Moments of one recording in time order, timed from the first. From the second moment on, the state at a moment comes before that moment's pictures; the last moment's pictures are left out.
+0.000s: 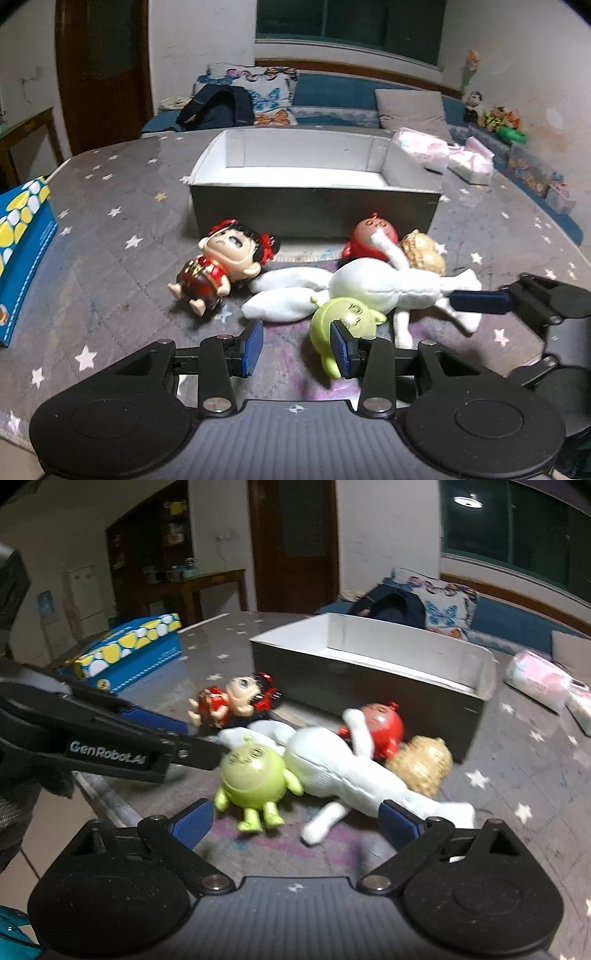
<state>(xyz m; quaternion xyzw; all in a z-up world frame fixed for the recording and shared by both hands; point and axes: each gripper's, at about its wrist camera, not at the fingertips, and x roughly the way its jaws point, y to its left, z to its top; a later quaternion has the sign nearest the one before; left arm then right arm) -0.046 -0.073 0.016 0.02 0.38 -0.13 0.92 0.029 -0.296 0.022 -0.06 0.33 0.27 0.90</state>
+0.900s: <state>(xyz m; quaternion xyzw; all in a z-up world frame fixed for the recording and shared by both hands) 0.002 -0.056 0.003 -0.08 0.45 -0.25 0.85 0.061 -0.269 0.005 -0.08 0.36 0.31 0.87</state>
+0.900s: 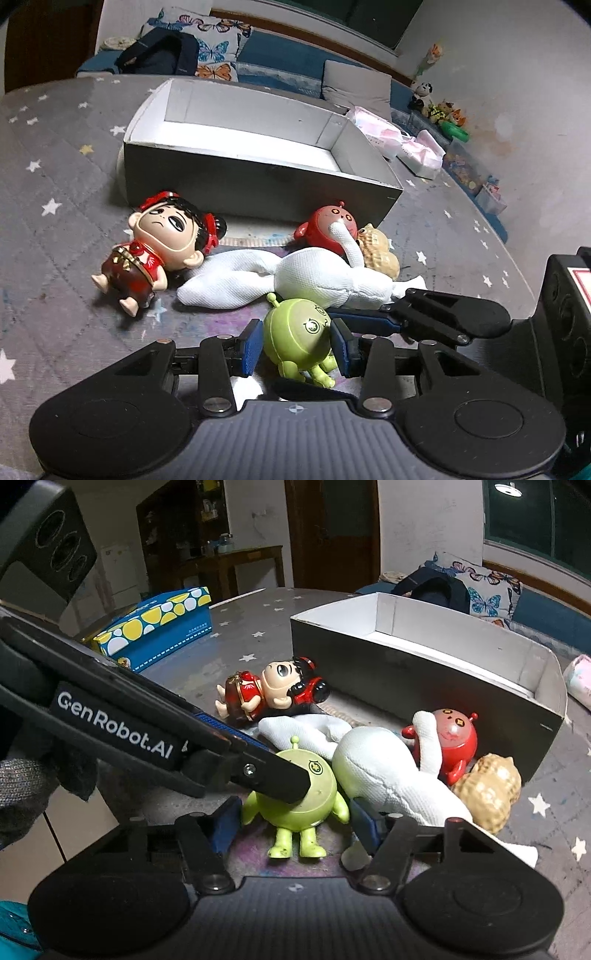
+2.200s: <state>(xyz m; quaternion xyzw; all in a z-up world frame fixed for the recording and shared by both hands) 0.217 -0.131 0.016 -0.08 0.43 -0.30 0.85 0.274 -0.317 0.029 -0.10 0.39 0.24 0.88</state>
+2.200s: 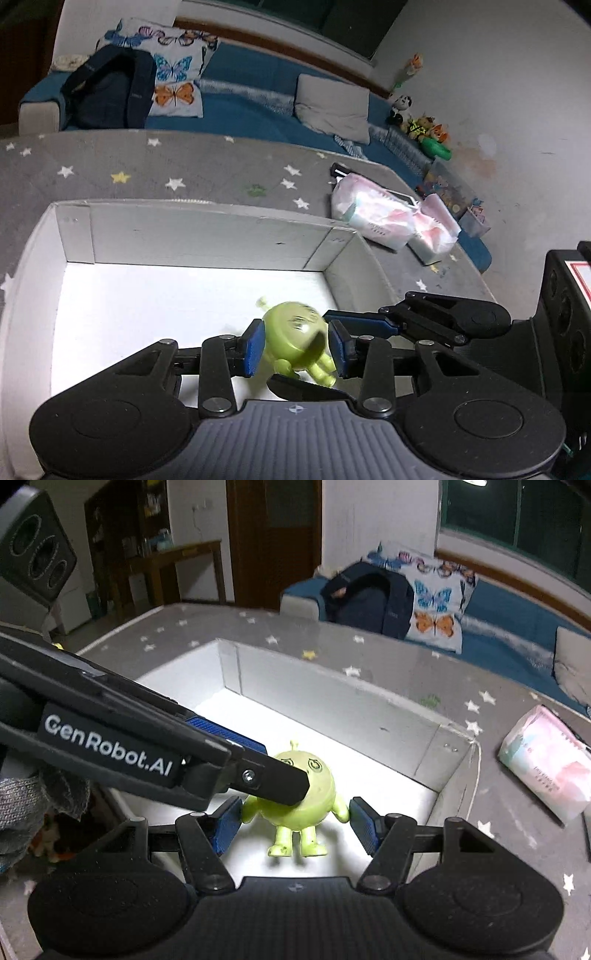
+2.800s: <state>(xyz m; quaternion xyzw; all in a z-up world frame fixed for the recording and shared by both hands) 0.223 -0.129 0.003 -0.09 0.44 -0.29 0.85 0.285 -0.306 0.022 -0.14 0.41 0.23 0.87</state>
